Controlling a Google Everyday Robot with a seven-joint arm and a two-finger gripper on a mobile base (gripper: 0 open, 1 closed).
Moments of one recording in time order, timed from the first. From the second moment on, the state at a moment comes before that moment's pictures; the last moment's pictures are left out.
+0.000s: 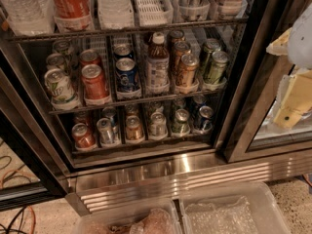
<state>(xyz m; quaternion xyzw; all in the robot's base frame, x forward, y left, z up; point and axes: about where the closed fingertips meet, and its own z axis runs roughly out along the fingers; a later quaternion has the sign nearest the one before) 0.438 -0.217 0.976 -0.60 0.78 -0.03 0.16</state>
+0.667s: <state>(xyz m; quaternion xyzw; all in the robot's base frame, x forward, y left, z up) 0.439 -0.227 0.939 -0.60 0.79 -0.03 0.15</state>
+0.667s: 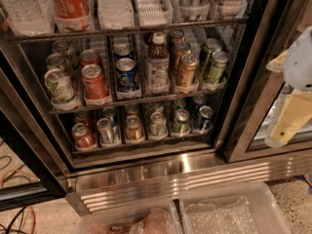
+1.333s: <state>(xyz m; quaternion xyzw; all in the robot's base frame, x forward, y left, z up) 0.445 -0.233 0.806 -0.55 0.81 0.03 0.18</state>
